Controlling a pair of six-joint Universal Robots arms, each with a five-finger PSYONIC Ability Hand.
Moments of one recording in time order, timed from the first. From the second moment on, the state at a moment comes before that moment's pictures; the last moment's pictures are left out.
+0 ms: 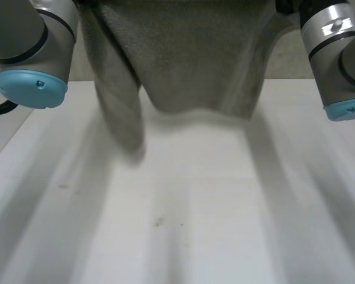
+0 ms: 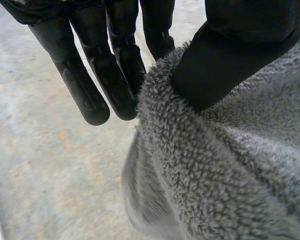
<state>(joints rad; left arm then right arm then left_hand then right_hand) 4.25 -2.16 -0.55 3.11 -1.73 3.31 1.92 -1.10 0.94 -0.37 1.43 2.78 1.16 1.22 1.22 1.22 1.02 1.39 1.21 1.21 1.22 1.03</state>
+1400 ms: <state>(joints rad) 4.36 -2.14 -1.32 3.09 -1.21 3.76 1.79 -1.04 1.54 0.02 1.30 2.61 0.36 0.36 0.36 0.36 0.19 1.39 1.21 1.21 1.22 1.04</state>
